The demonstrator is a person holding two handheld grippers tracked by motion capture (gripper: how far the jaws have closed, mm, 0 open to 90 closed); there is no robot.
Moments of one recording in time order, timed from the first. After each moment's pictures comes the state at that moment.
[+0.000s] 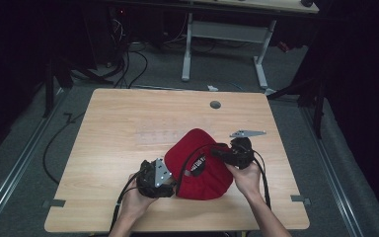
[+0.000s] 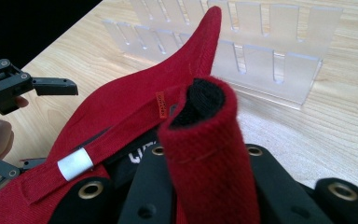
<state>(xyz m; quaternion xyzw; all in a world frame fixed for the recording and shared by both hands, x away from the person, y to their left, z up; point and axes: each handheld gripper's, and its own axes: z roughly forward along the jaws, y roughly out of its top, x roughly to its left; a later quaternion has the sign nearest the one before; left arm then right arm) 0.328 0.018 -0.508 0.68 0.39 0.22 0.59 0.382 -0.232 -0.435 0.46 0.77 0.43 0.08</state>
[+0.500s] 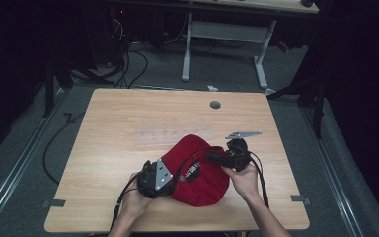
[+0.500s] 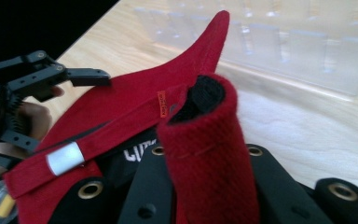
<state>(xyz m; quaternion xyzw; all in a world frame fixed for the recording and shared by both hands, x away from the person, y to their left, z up) 0.323 0.017 -0.502 0.67 0.36 0.23 0.61 0.378 -0.221 -0.435 0.44 0.78 0.44 0.02</state>
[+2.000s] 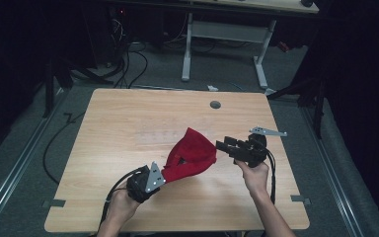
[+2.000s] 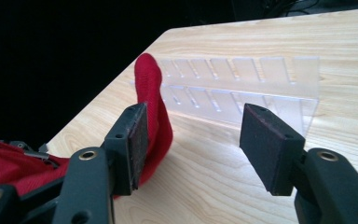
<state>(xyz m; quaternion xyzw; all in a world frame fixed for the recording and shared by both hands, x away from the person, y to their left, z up) 0.306 0.044 -0.478 0.73 0.34 0.18 0.57 0.379 -0.267 -0.425 0.47 0.69 0.54 0.06</state>
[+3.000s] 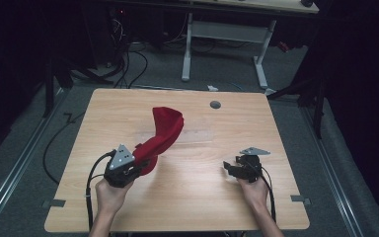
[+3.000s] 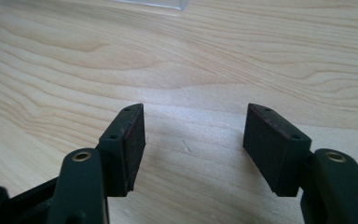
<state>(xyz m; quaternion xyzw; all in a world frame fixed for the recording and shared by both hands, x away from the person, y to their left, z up) 0.342 0.097 -0.451 0.59 0.46 0.13 0.65 0.378 -0.280 -0.526 0.53 0.75 0.34 0.18</state>
